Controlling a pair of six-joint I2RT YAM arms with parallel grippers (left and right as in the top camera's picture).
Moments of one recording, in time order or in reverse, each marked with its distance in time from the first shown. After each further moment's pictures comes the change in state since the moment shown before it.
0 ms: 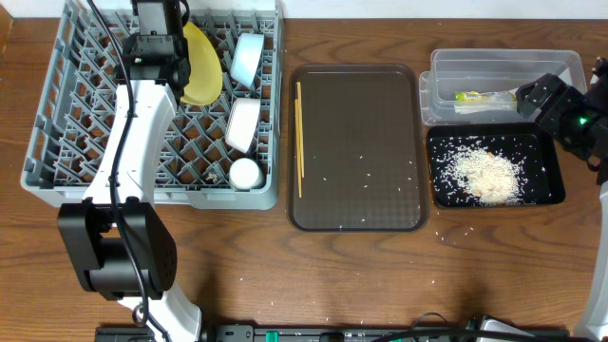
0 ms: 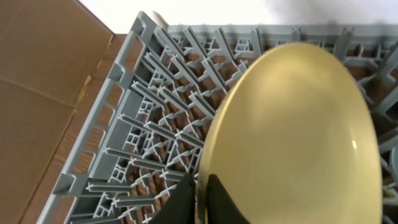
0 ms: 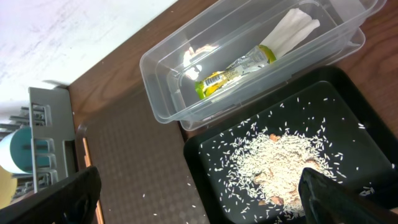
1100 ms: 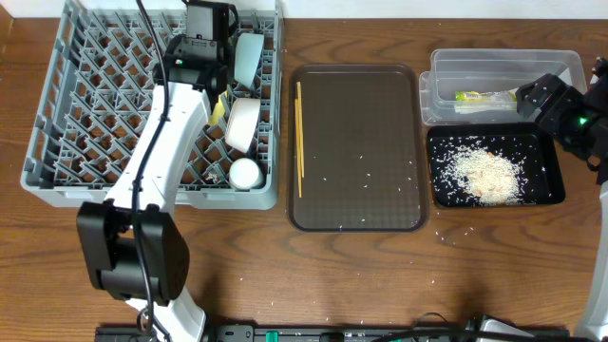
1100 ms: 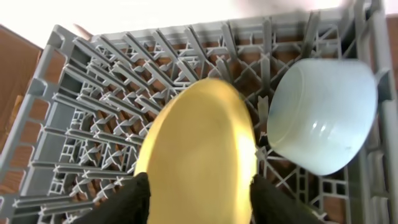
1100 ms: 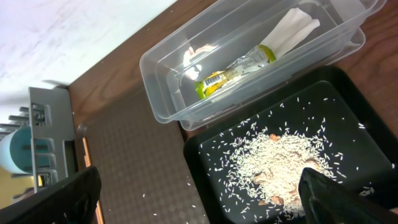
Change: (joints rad) left arm -0.154 -0.018 0.000 -0.060 0.092 -0.040; right arm 0.000 0.000 0.000 0.000 0.000 0.000
